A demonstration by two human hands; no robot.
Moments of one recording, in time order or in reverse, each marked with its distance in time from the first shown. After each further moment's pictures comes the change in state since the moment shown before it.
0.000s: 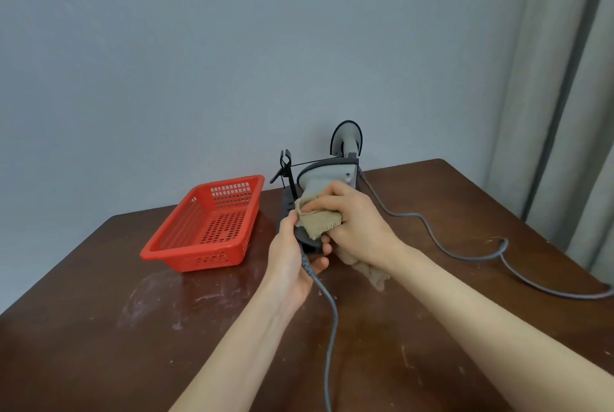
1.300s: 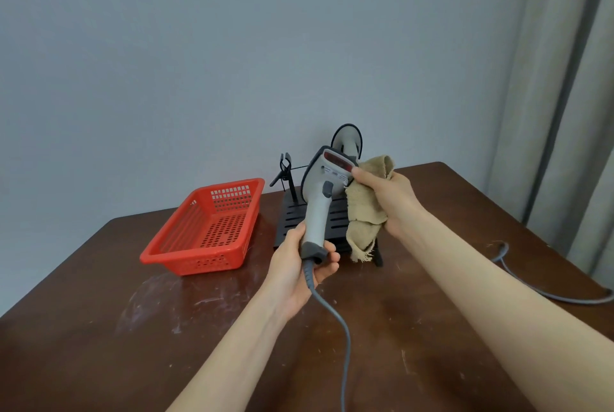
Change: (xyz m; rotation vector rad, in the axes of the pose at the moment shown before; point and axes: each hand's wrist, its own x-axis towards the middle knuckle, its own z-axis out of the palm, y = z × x) left_hand 0.010 -0.008 -0.013 -0.040 -0.173 -0.081; right_hand 0.028 0.027 -0.033 0.969 0.332 0.725
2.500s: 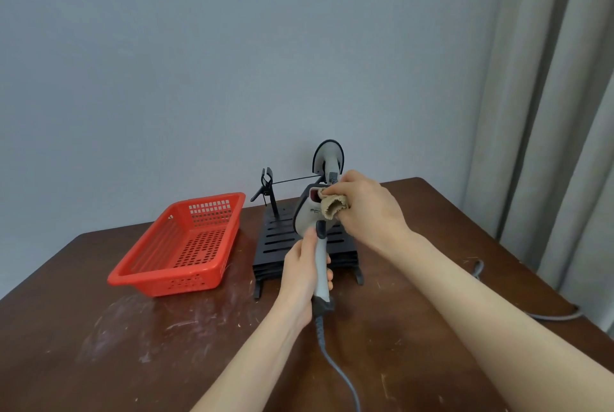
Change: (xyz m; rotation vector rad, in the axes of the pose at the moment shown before) left_hand 0.037 -0.027 0.026 0.301 0.117 0.150; right_hand -0.020 -0.020 0.002 -1.304 -0.089 -0.653
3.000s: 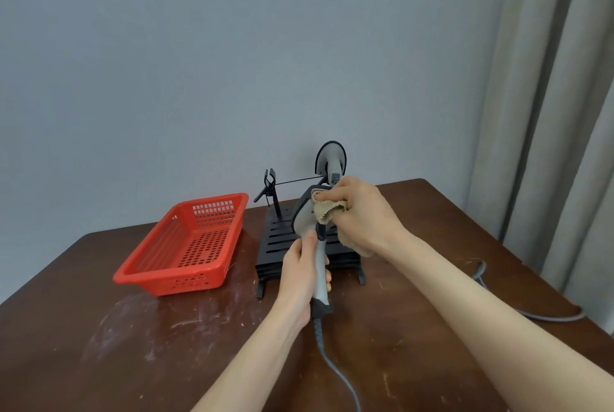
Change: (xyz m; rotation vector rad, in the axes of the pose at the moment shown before) left_hand -0.003 0.002 -0.003 0.053 0.024 0.071; right_hand -0.003 -0.008 0.001 0.257 -0.064 0.038
